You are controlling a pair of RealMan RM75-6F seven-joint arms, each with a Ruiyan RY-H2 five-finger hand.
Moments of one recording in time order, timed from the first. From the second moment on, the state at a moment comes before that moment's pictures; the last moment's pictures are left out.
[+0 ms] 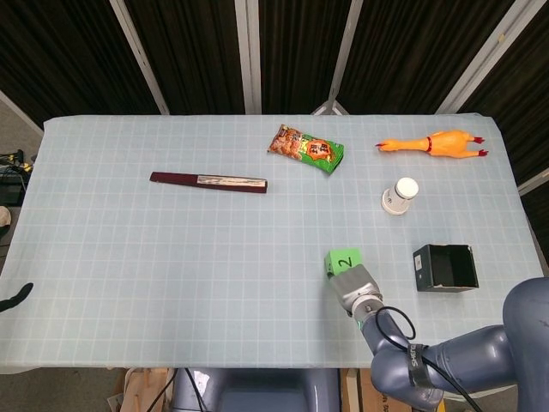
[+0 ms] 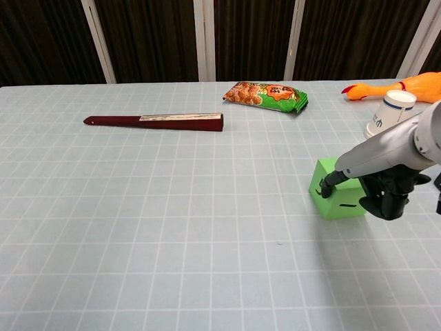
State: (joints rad) left arm -0.07 -1.07 -0.09 -1.57 1.47 1.53 -0.10; right arm 1.42 -1.20 -0.08 -2.18 0.17 1.02 -0.99
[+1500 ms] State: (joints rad) left arm -0.06 -1.08 -0.09 -1.57 1.47 1.54 -0.07; right arm 1.38 -1.07 -0.23 -2.18 0.10 0.89 -0.90
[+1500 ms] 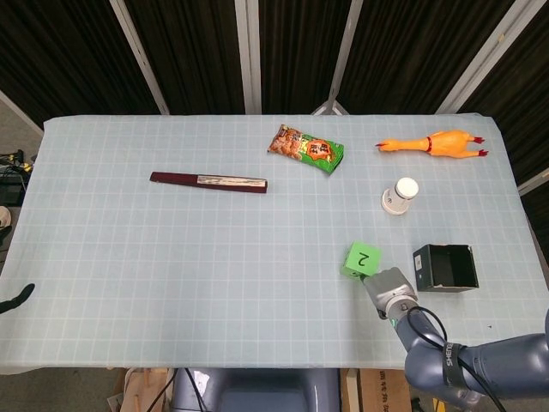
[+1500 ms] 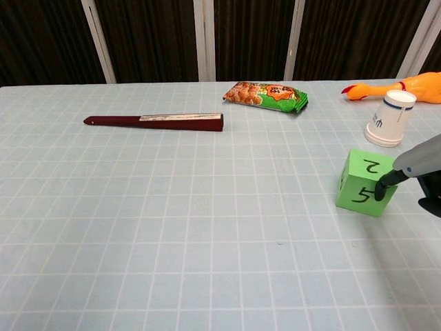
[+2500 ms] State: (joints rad) left arm -0.06 -1.08 -0.09 -1.58 1.46 1.54 -0.07; right arm 1.43 -1.04 -0.32 -2.00 0.20 0.70 -0.82
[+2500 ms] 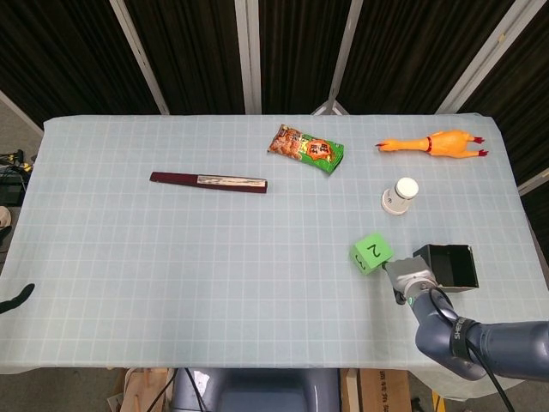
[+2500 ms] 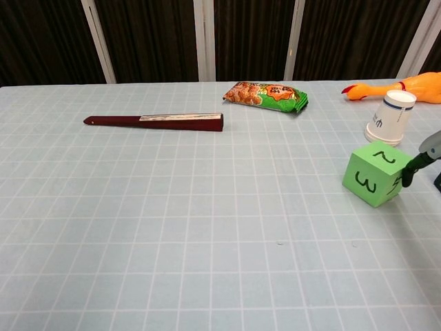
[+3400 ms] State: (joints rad) left arm -0.06 -1.08 -0.09 -1.58 1.46 1.54 -0.06; right arm 1.46 -1.08 -0.40 -1.79 0.21 0.53 -0.68
